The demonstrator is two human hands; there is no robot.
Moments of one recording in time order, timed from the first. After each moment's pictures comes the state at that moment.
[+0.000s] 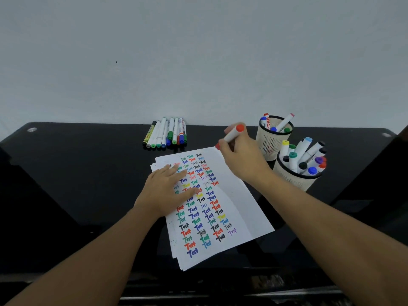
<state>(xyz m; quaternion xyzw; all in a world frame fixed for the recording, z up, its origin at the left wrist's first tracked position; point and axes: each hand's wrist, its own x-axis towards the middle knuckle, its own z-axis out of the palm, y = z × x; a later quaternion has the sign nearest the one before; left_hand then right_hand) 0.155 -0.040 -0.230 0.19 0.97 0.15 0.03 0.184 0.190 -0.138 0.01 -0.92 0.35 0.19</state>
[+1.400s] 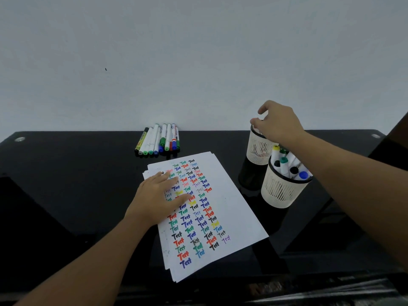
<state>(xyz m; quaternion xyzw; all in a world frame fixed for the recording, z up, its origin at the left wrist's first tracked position) 0.148 -0.043 -0.238 0.19 0.96 0.19 0.01 0.139 0.294 -0.077 -0.14 -0.95 0.22 0.17</state>
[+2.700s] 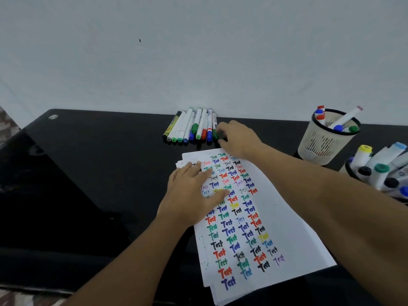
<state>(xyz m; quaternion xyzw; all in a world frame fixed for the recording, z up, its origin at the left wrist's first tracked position) 0.146 -0.043 -0.241 0.16 0.96 0.21 -0.02 0.013 0.153 -0.207 0.10 -0.99 0.09 0.04</state>
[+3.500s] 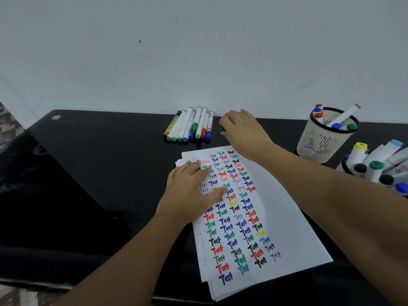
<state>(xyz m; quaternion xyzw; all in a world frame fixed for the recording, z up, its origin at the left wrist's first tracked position) 0.145 -0.042 -0.240 0.15 0.97 0.21 -0.02 0.027 0.171 -0.200 0.22 -0.95 -0.06 0.22</state>
